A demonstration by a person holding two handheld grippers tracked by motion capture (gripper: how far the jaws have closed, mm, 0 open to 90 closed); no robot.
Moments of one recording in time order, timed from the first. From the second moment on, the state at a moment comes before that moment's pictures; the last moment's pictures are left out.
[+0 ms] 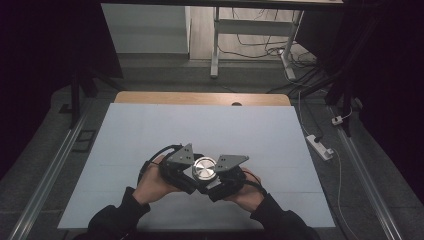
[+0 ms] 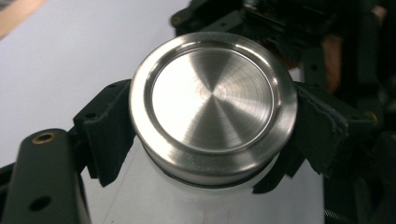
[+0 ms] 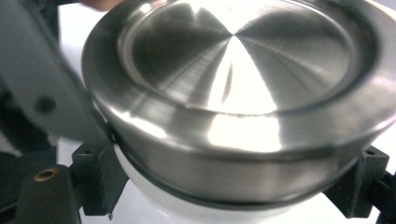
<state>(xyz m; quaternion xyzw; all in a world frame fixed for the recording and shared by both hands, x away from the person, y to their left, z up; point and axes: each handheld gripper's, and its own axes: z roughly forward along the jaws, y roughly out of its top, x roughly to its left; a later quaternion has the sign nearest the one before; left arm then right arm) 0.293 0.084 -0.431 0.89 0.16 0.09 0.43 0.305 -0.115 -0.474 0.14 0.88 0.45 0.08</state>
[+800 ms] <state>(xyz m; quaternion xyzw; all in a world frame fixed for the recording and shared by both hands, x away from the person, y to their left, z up) 0.295 0.099 -0.431 0.90 0.02 0.02 0.44 0.294 -0.109 -0.473 0.05 0.89 0.45 0.02</state>
